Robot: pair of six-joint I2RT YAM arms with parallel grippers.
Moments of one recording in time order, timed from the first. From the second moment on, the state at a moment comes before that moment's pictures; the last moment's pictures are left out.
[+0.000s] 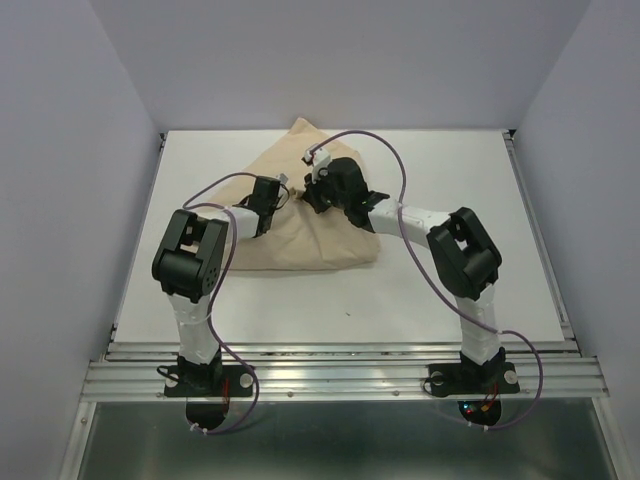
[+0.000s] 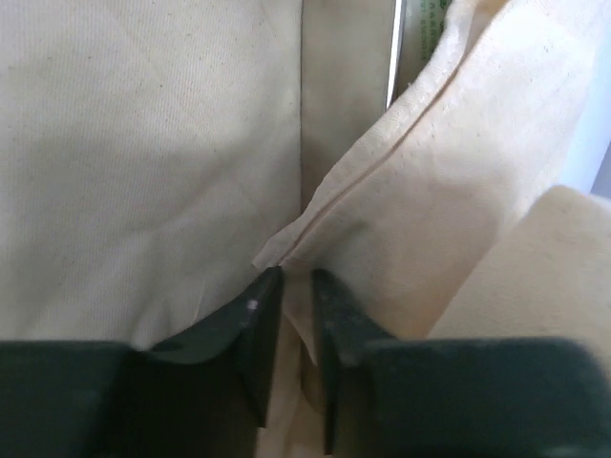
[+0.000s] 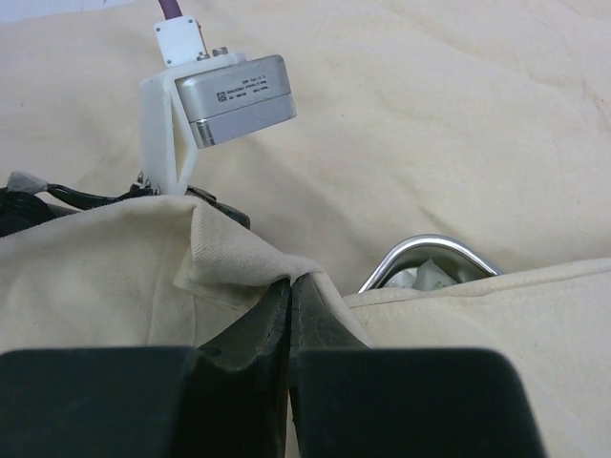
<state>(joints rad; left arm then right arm) -0.34 1.94 1.08 0.03 0.40 -0.76 0.66 2.07 1.49 0.20 -0.12 0.00</state>
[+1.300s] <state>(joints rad) -0.23 1.74 1.06 -0.38 0.09 -0.63 0.65 2.15 1.58 0.16 -0.18 0.05</state>
